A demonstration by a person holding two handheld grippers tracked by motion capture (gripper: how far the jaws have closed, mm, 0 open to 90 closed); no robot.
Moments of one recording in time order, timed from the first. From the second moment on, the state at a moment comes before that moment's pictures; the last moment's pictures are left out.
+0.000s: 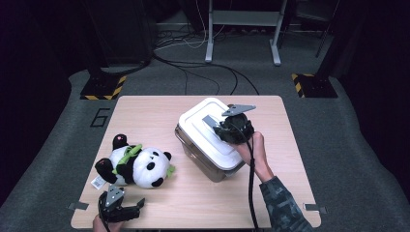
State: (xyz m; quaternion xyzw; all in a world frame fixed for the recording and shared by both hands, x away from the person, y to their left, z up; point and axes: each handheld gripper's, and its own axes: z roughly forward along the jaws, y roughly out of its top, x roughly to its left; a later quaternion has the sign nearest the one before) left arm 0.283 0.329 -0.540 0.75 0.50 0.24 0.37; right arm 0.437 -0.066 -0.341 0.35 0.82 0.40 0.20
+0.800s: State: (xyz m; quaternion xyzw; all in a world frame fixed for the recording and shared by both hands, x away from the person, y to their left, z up) left arm 0.284 0.330 -0.539 0.75 0.49 0.23 0.37; right arm 0.430 -0.120 -0.322 0.39 0.79 0.41 0.23
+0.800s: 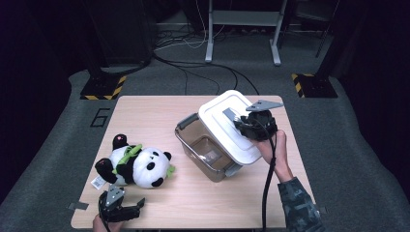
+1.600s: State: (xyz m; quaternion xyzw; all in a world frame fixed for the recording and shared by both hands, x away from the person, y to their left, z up) left arm 0.284 0.329 -0.539 0.75 0.49 0.24 0.37; right arm 0.432 -0.198 -0.339 0.47 0.73 0.40 0.28
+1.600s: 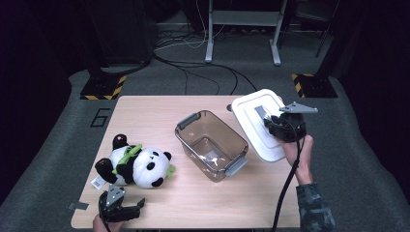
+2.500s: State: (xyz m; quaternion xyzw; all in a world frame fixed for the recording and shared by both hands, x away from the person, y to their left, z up) left arm 0.284 0.329 -0.539 0.75 0.49 0.24 0.37; right arm 0.461 -0.237 -0.405 0.56 0.69 0.36 0.28
